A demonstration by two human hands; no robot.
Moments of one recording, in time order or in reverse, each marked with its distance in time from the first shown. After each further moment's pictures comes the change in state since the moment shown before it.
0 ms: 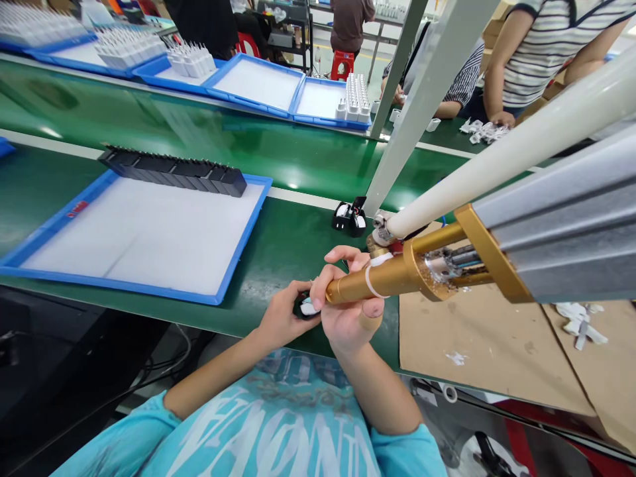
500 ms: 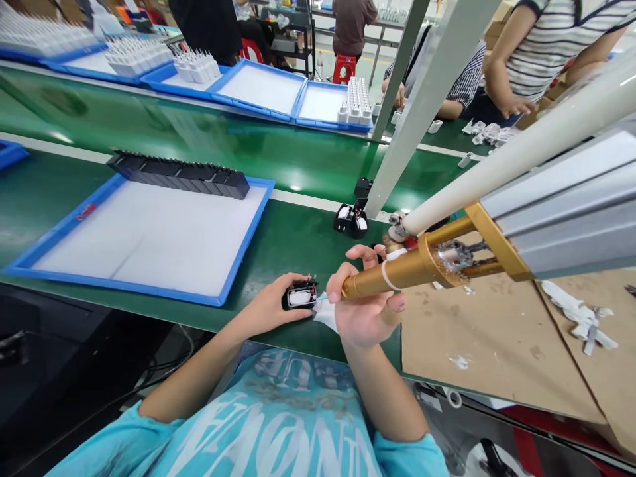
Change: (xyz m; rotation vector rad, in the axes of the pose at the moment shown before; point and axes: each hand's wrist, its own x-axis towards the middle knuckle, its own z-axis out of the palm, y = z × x) left_hand 0.011 -0.025 -0.041 0.057 -0.262 -0.130; right_hand 0.005 -0.004 -0.009 -0.012 0.120 -0.007
